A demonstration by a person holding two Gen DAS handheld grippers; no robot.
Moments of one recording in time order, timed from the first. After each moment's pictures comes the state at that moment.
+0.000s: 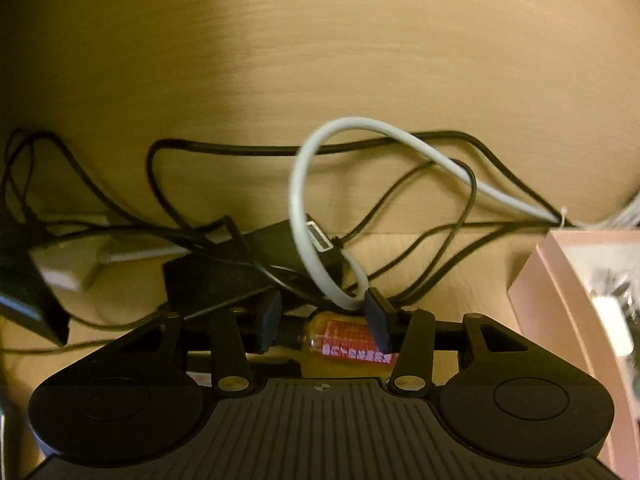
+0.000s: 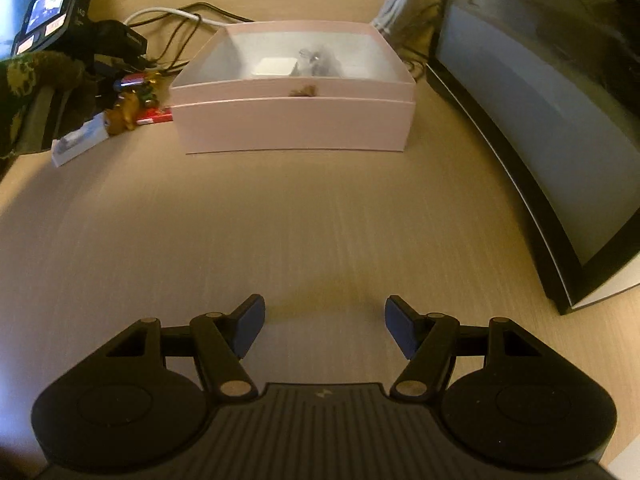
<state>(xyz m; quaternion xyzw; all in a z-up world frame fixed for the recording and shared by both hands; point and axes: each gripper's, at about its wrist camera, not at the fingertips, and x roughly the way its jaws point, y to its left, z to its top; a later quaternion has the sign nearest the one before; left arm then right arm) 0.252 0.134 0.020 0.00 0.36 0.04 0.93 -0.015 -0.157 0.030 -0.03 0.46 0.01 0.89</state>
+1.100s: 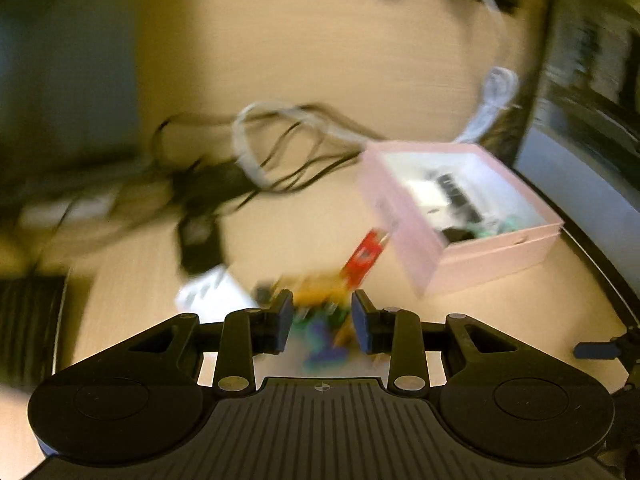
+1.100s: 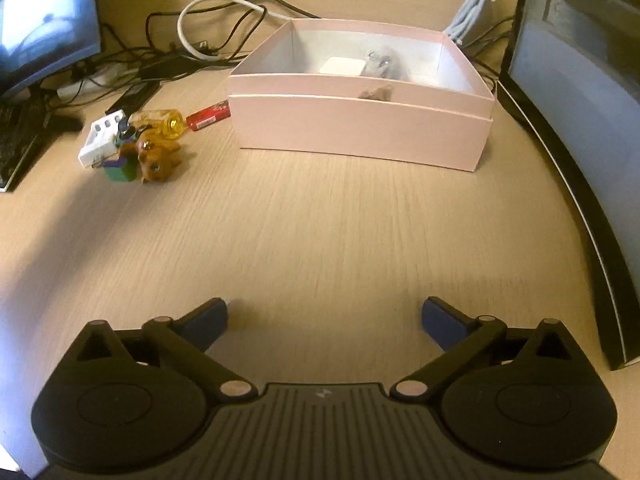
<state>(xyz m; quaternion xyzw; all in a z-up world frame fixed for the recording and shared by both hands) 0.047 0.117 0.083 0.02 0.34 -0.10 0.93 -0.001 -0.144 0.021 -0.05 0.45 0.11 0.88</state>
